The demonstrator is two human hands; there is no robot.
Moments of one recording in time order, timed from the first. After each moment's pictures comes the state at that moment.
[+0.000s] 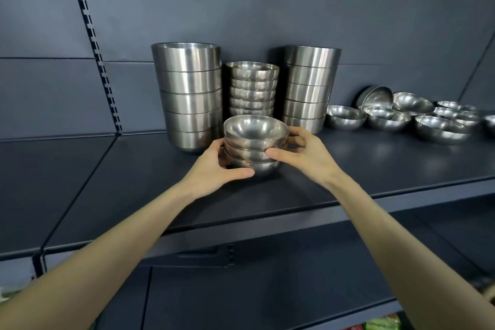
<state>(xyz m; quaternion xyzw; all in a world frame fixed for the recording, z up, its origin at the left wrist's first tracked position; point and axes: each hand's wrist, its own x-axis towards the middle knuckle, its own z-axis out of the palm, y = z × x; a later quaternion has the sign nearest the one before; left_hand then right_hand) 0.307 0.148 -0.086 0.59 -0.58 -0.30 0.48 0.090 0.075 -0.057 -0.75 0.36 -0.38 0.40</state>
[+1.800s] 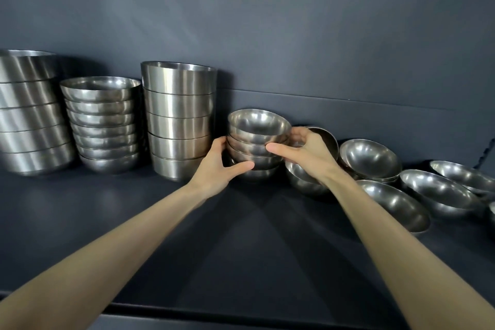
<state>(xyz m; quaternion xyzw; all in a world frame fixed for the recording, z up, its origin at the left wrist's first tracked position) 0.053 -0.120 -0.067 0.63 -0.48 -0.18 0.58 -0.119 -0.239 -0.020 -0.78 0.24 -0.37 0.45</state>
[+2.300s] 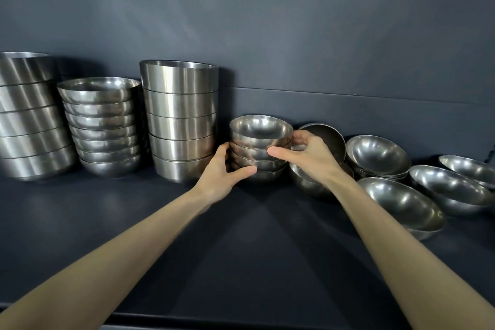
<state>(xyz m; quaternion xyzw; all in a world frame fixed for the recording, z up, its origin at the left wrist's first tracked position) 0.056 -0.125 -0.080 0.61 -0.48 -0.22 0.59 -0.112 -0.245 -0.034 -0.77 0.26 -0.36 0.45</state>
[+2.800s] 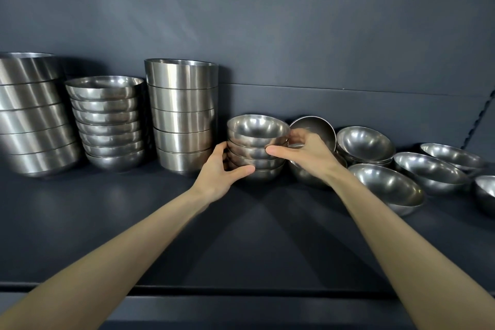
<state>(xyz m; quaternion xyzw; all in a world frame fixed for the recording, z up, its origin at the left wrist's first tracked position) 0.045 -0.096 -0.078 0.60 -0.49 -0.22 0.60 -0.130 -0.215 -0.031 -0.79 0.29 -0.34 0.43</state>
